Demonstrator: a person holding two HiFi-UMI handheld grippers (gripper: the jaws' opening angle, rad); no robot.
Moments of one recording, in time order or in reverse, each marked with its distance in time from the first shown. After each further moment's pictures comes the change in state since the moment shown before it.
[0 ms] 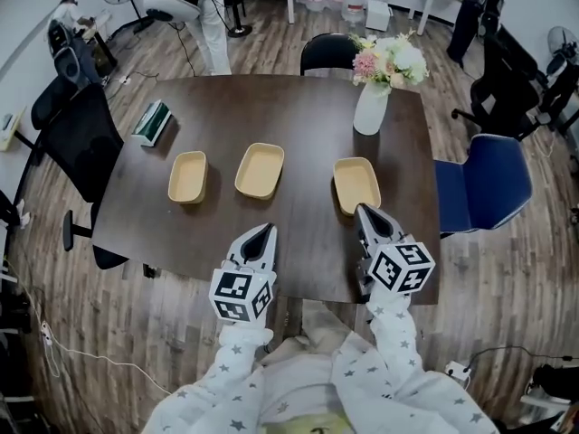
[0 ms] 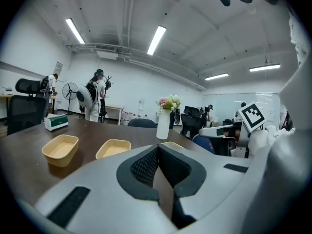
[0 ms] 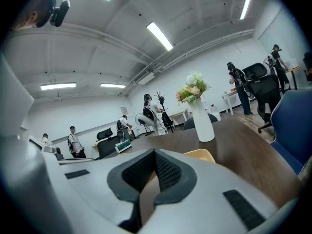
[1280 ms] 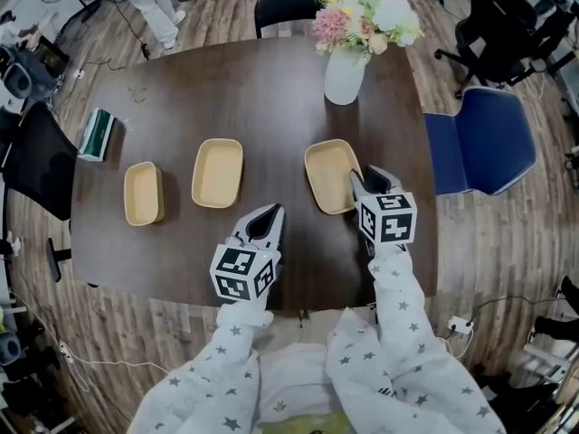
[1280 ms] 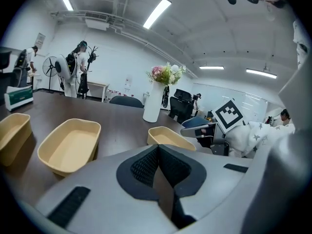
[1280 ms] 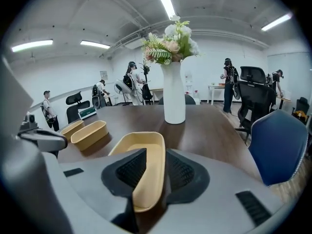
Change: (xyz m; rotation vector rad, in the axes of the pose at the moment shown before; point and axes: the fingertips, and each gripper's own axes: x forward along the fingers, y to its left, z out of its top) left arm 0.134 -0.018 -0.044 -0.047 0.235 -0.201; right arm 0.076 -0.145 -0.043 -0.150 0.353 -0.304
